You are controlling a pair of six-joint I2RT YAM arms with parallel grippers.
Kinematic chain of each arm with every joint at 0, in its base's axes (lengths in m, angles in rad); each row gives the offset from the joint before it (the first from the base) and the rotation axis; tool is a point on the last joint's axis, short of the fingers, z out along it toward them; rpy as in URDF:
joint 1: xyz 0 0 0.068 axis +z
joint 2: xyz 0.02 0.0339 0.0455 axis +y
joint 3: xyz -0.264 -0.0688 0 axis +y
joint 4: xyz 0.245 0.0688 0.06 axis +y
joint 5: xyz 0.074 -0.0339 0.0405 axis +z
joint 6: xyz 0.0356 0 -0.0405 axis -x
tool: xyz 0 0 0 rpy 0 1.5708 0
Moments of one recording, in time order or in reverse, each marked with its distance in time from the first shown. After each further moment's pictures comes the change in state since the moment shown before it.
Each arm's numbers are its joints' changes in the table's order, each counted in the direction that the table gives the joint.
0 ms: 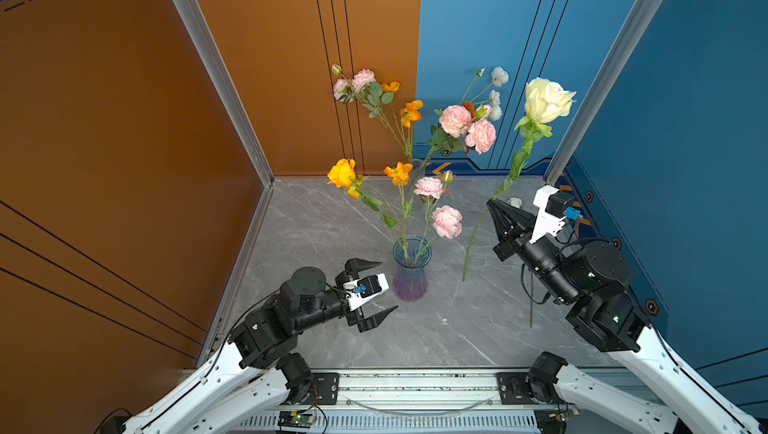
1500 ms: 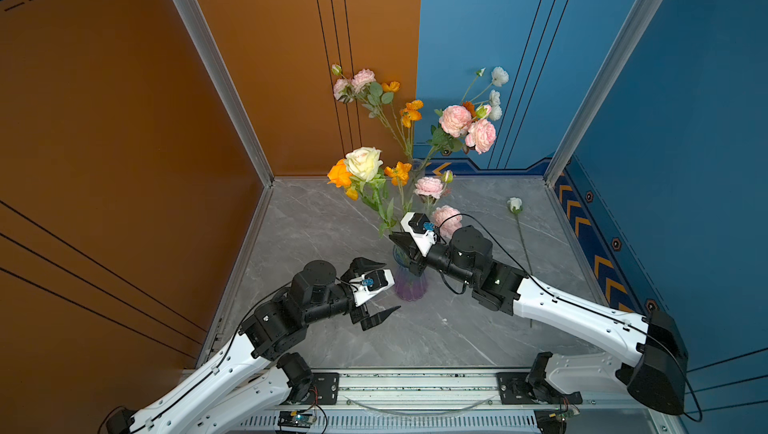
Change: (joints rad) left arm 0.043 0.070 0.000 0.008 -0.066 0.027; right arm 0.146 0.489 0.068 -0.220 0.215 0.213
